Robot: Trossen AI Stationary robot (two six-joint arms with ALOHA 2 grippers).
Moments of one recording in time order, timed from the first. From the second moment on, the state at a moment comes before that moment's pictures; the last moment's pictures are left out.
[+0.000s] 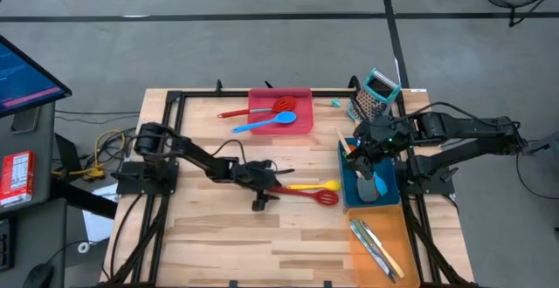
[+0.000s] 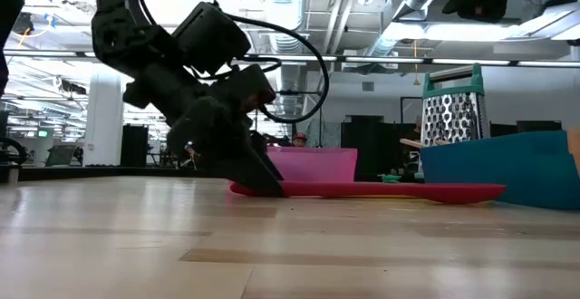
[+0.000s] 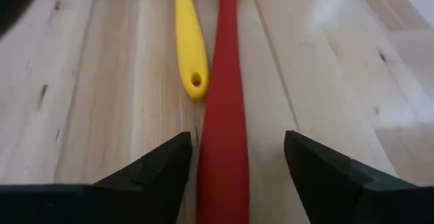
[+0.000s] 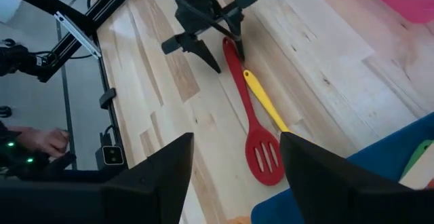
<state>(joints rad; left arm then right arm) -0.09 1.91 0.70 0.52 0.06 0.00 0.07 0.97 1.07 -0.88 -0.04 0.70</state>
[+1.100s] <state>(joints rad) -0.15 1.74 0.68 0.36 -0.07 -0.10 0.07 0.97 1.07 -0.86 0.00 0.70</state>
